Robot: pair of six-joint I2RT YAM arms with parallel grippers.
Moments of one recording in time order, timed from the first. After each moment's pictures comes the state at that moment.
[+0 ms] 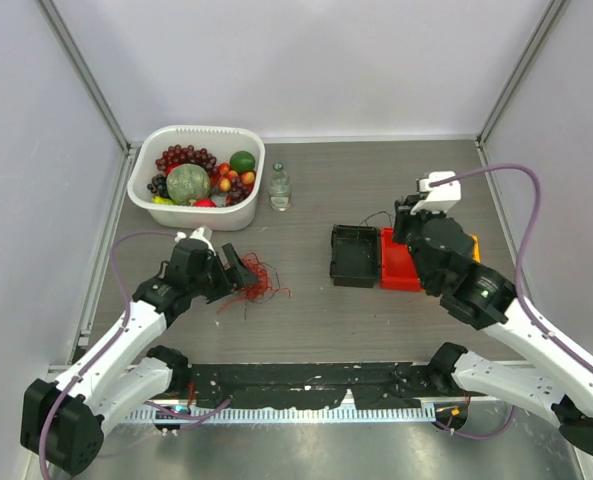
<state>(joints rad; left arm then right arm) -0.42 0.88 0.56 -0.44 0.14 -0.81 0.82 0.82 1.00 -0.30 0.73 0.16</state>
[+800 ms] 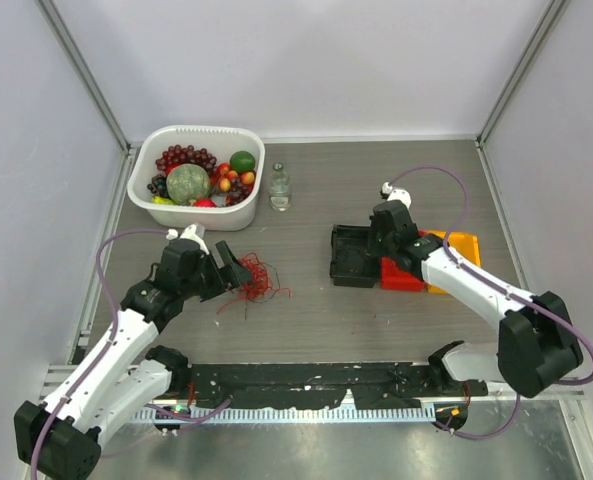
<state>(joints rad) -0.42 0.77 0.61 -0.54 0.11 -0.78 0.52 1.27 0.81 -0.27 0.27 0.49</state>
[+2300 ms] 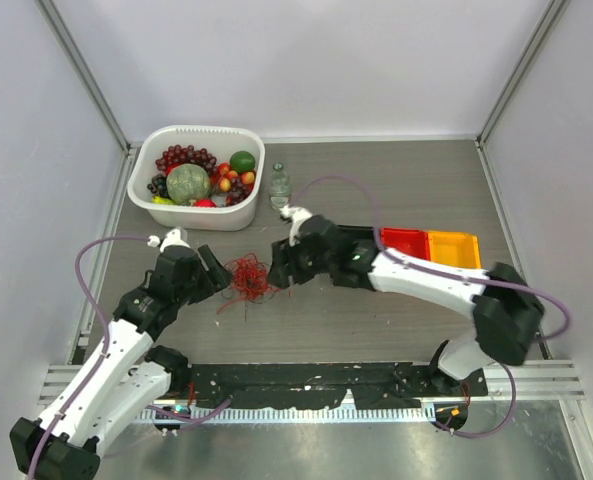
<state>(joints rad) -0.42 0.71 0.62 -0.64 -0.12 -0.79 0.88 1.42 1.04 -0.24 -0.10 0.47</state>
